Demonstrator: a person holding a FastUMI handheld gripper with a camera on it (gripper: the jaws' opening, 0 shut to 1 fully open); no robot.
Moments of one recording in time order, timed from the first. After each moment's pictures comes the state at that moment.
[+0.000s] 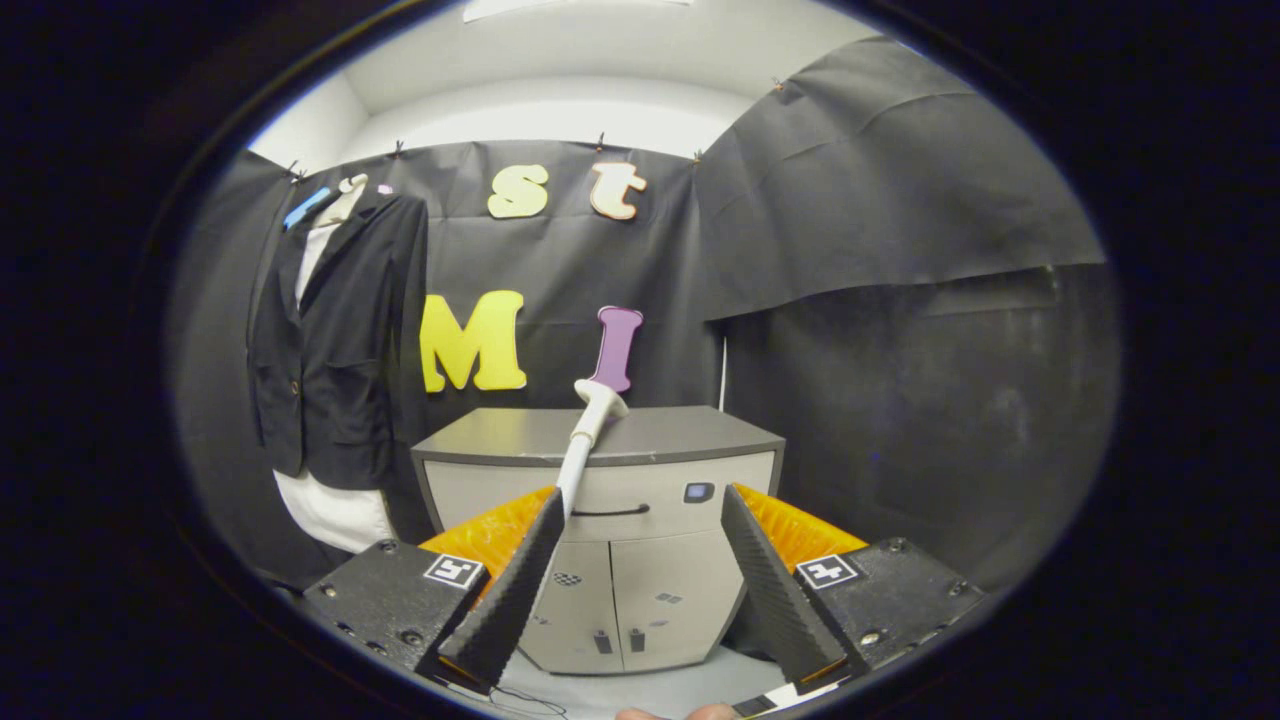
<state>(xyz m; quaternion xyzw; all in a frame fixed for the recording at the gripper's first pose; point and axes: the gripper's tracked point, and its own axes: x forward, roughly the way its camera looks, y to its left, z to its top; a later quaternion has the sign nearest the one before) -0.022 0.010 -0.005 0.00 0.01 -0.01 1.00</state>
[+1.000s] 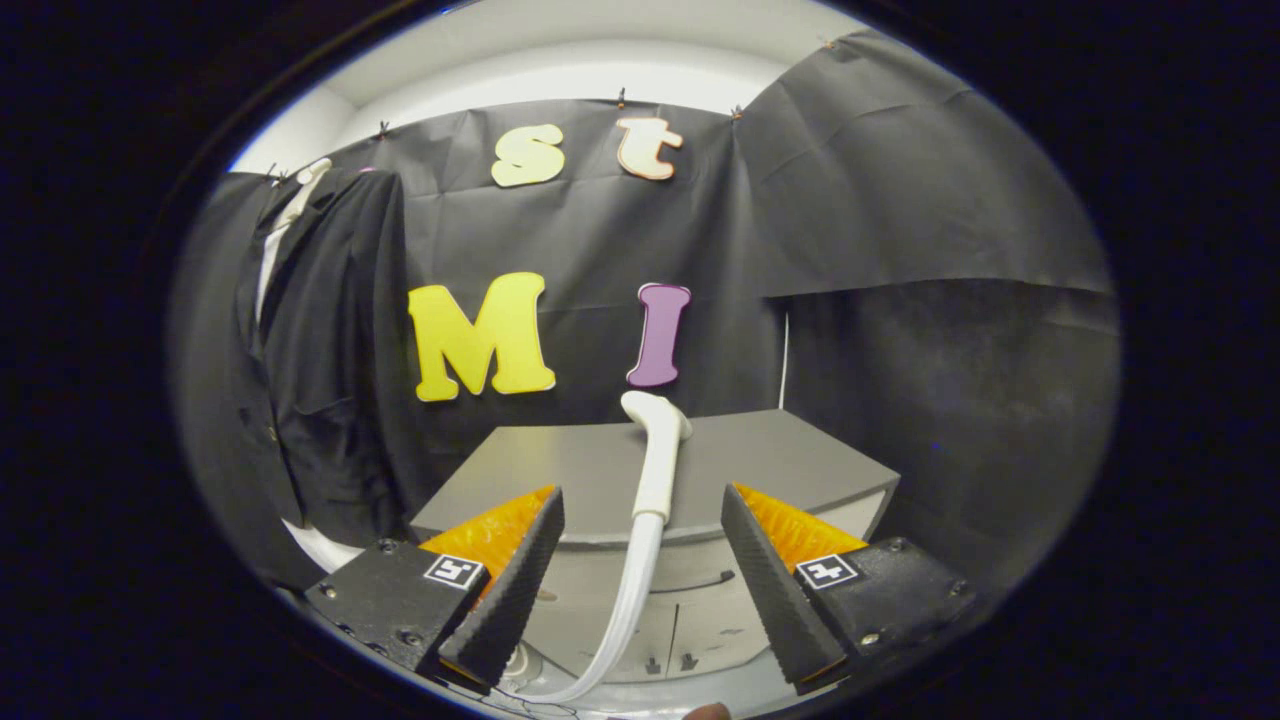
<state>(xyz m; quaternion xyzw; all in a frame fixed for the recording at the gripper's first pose) 0.162 0.076 0.041 0.02 0.09 0.04 0.99</state>
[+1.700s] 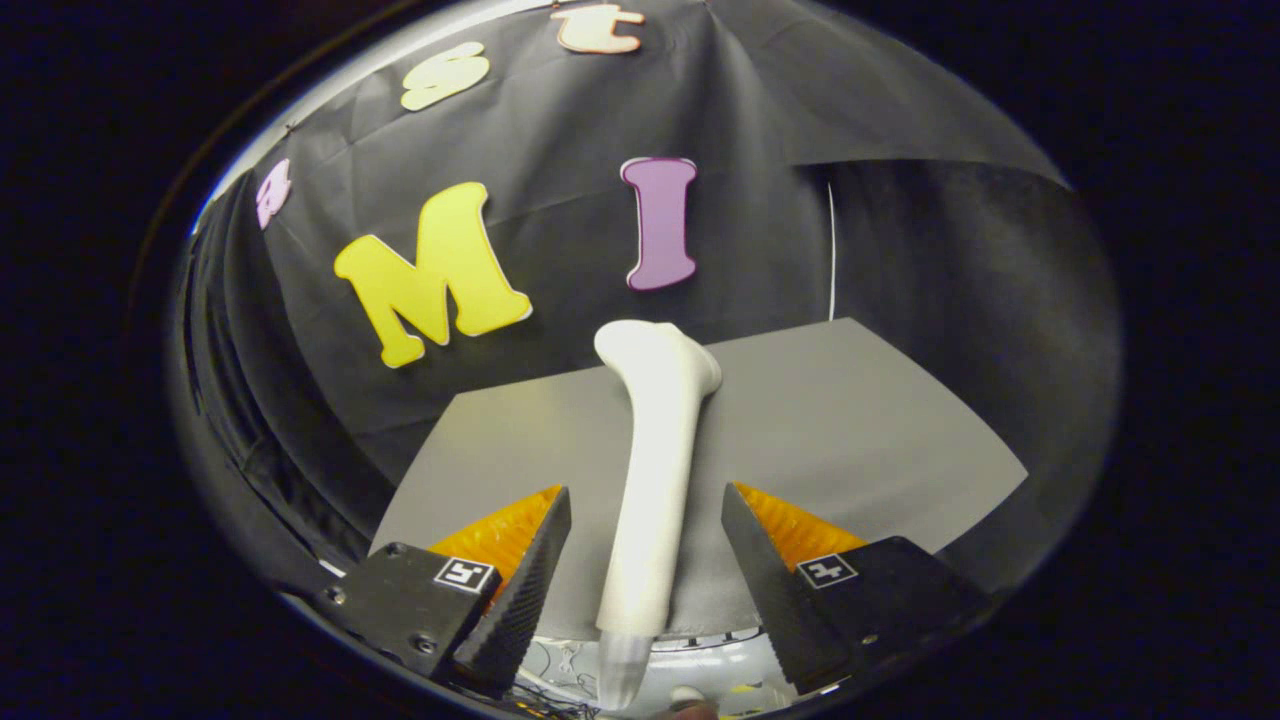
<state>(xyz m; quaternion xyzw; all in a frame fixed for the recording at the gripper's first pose) 0.313 0.076 -0.006 0.08 0.28 0.06 0.95</state>
